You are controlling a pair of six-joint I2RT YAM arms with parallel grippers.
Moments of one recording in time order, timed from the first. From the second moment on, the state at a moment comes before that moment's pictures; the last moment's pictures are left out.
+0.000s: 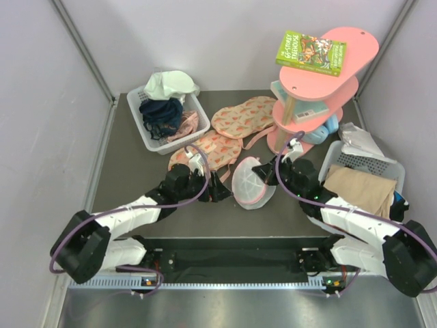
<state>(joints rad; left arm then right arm) -0.64 1.19 0.45 0.28 0.39 -0.69 0.61 1.07 0.45 0.38 -0.07 0.71</state>
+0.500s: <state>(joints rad) -0.68 1.47 0.39 0.71 0.43 -0.97 0.63 1.04 0.41 0.44 0.03 0.79</state>
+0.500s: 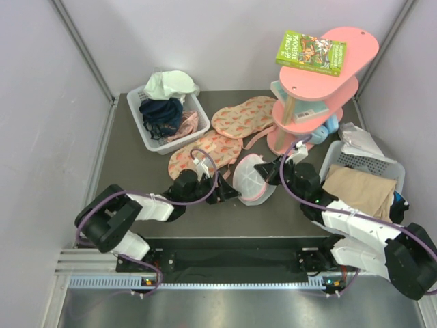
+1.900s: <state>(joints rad) -0.66 1.36 0.69 0.11 0.59 -0.55 0.40 1.05 0.58 0.20 -0.28 0.42</state>
